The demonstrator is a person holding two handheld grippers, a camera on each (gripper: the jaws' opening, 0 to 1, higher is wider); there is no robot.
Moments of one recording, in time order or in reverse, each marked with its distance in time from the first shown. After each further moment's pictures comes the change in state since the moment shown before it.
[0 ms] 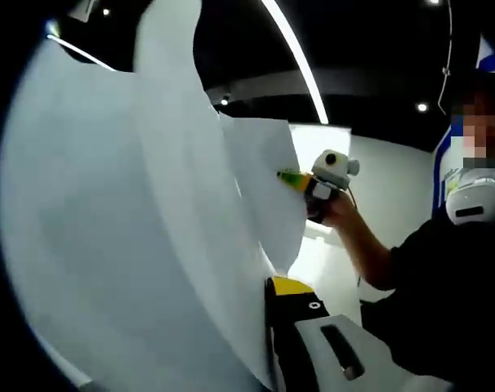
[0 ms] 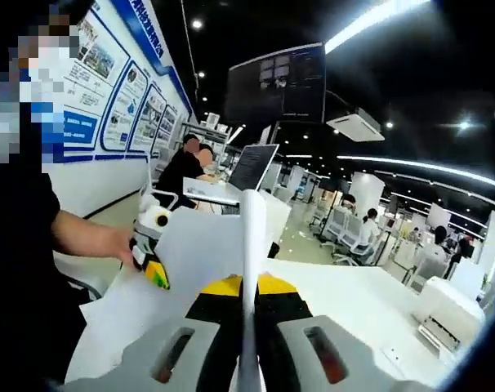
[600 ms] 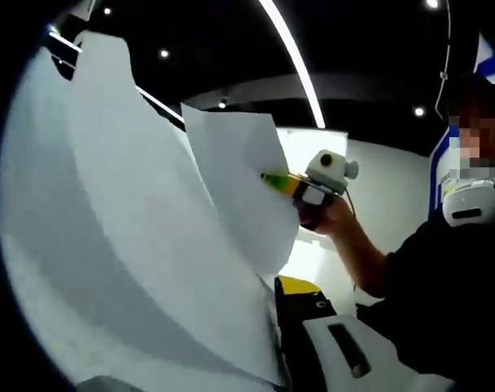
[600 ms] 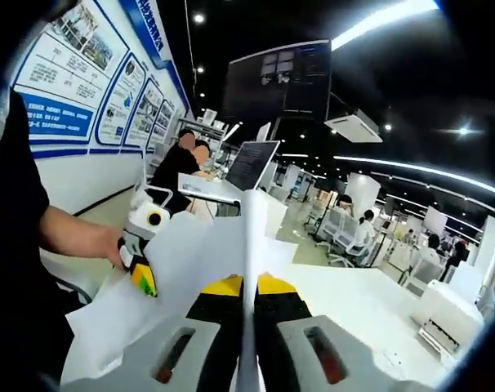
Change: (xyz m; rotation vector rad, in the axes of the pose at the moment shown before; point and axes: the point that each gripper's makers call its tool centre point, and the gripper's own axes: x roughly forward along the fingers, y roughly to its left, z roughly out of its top) left arm 0.001 -0.005 0.003 -0.006 -0.022 -0.025; right arm 0.026 0.011 0.000 -0.007 0.012 -0.016
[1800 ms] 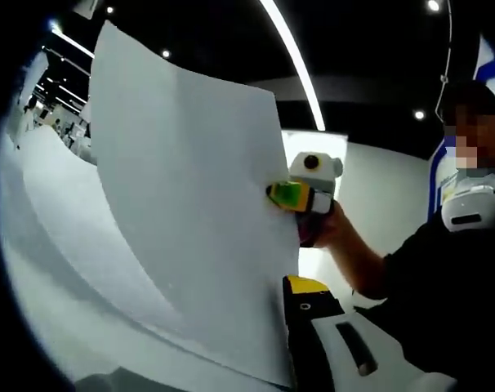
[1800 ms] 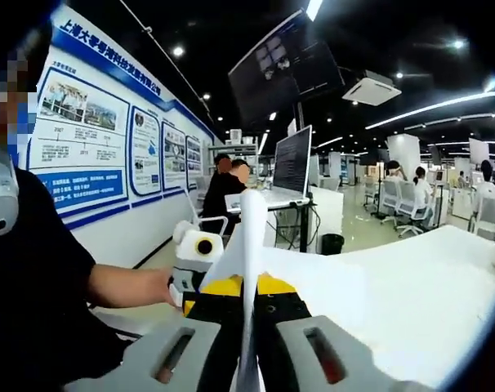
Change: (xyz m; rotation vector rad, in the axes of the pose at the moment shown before) left arm 0.000 -0.002 0.002 -0.013 -0.009 -0.002; right arm 0.048 0.062 0.003 0.321 -0.060 0.314
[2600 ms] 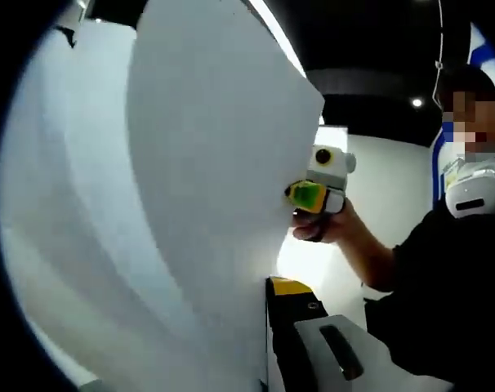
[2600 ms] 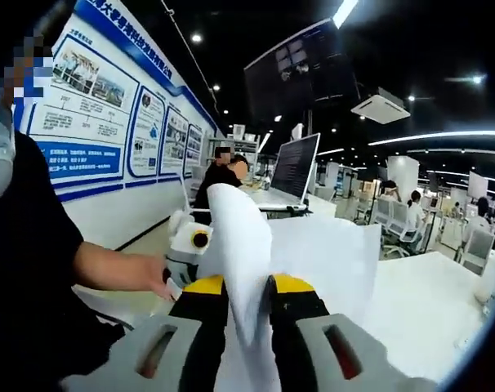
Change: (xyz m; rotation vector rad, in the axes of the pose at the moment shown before) left arm -0.002 0.004 -0.002 0.065 0.011 0.027; right arm -0.006 0.009 0.002 -0.158 0.008 -0.058
